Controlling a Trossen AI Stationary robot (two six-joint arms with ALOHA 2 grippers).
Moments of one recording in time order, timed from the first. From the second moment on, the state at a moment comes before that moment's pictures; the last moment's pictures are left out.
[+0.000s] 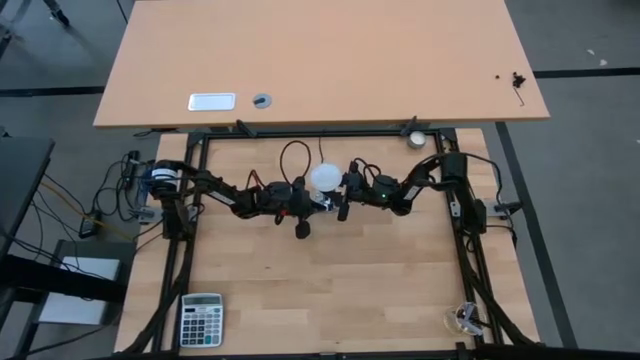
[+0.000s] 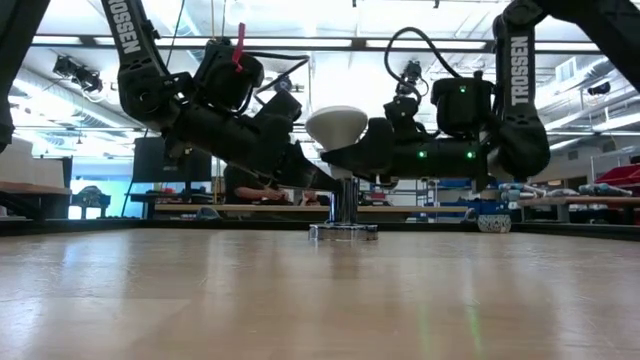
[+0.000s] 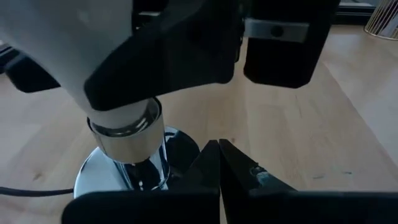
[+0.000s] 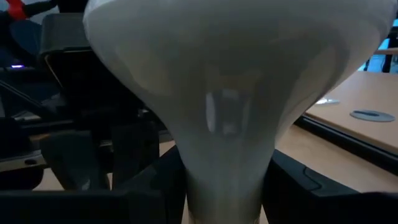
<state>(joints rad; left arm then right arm) 0.14 1.82 0.64 0.84 0.04 -0.01 -0.23 2.10 0.60 1.57 0.02 0.06</state>
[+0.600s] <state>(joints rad) 0.13 1.45 0.64 0.84 0.12 -0.04 -0.23 2.12 0.59 1.57 0.01 0.07</state>
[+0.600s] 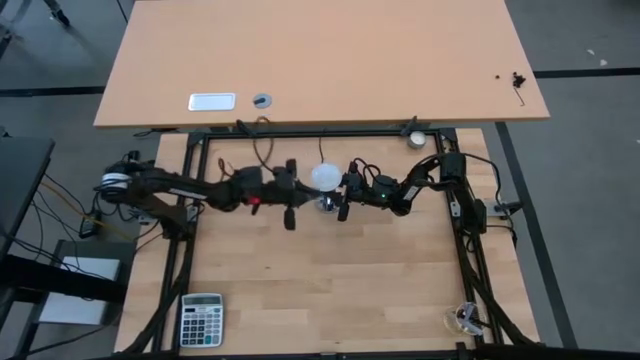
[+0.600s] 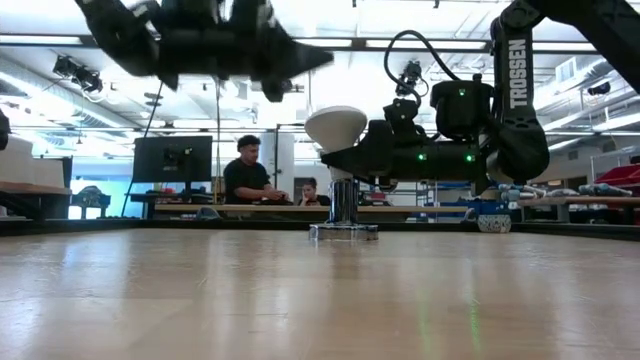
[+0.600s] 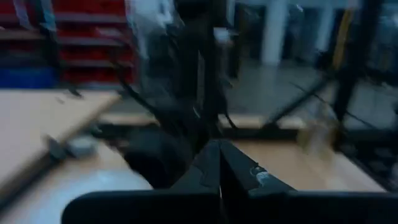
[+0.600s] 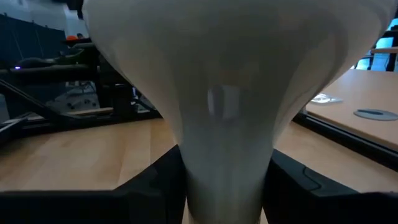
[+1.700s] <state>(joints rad) 0.23 1.62 1.00 0.21 -0.08 0.07 -0.23 1.98 0.49 1.42 0.03 0.14</state>
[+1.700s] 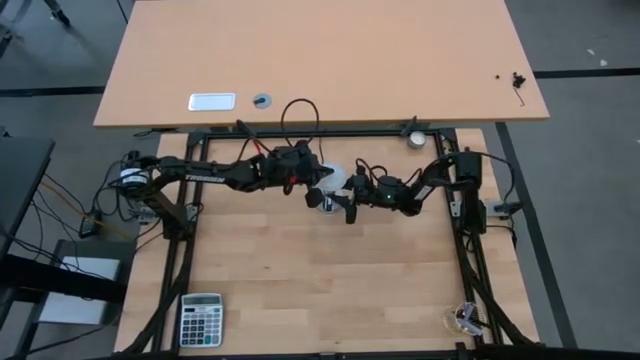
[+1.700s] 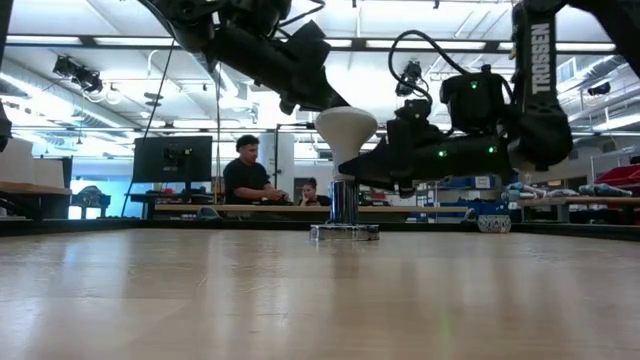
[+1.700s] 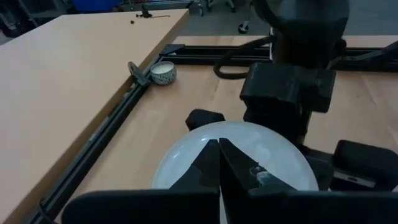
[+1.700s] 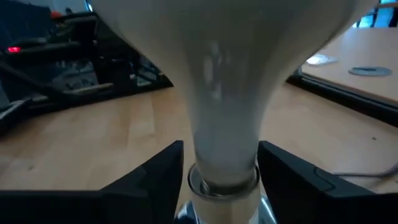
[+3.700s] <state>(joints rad) 0.21 1.57 0.99 0.18 -0.11 0.13 -0.16 1.45 0.92 0.03 0.21 0.10</state>
